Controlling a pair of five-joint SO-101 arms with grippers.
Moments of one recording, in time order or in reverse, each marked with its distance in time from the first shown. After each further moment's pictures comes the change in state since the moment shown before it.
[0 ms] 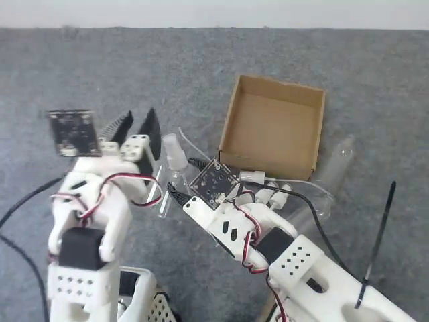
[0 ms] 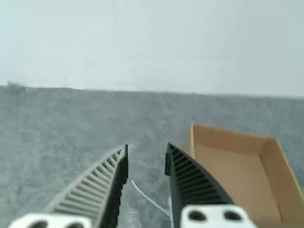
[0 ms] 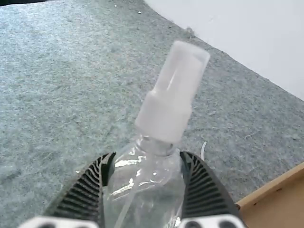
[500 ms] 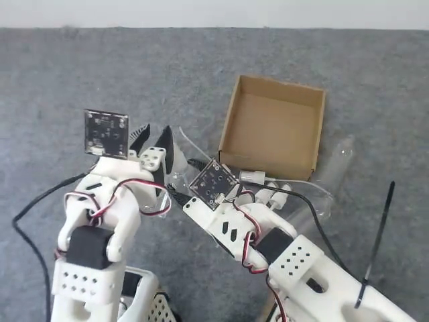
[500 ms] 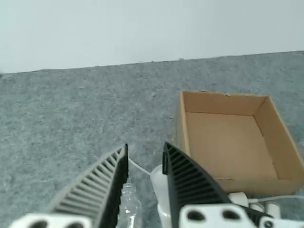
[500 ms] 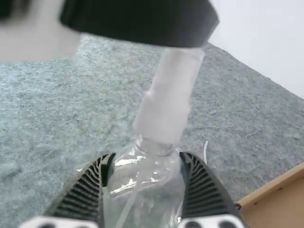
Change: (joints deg) left arm 4.6 -0.6 1.2 5.7 -4.0; right arm 0.0 0.0 0.1 0.0 0.0
